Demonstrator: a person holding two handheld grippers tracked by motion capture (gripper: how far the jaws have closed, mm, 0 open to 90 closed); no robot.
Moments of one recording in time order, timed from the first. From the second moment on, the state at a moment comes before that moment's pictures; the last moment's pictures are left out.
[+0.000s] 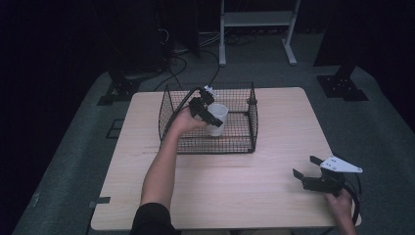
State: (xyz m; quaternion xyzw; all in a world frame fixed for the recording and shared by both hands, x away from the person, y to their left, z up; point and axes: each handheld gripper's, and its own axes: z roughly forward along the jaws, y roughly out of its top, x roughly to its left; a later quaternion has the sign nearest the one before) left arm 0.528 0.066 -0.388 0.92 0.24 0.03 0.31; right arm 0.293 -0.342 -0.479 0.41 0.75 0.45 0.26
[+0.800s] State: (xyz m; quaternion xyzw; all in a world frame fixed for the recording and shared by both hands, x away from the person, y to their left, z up) left arm 0.526 0.067 -0.400 0.93 0.24 0.02 0.28; right arm 0.292 -0.342 -0.479 0.41 0.75 0.45 0.26
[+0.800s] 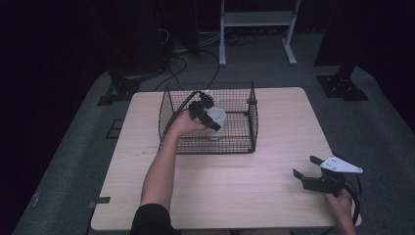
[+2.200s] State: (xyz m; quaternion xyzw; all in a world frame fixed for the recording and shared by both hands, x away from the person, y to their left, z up) left arm 0.507 0.080 -0.373 0.92 0.23 0.06 0.31; right arm 0.292 -0.342 -0.479 0.41 0.75 0.45 0.26
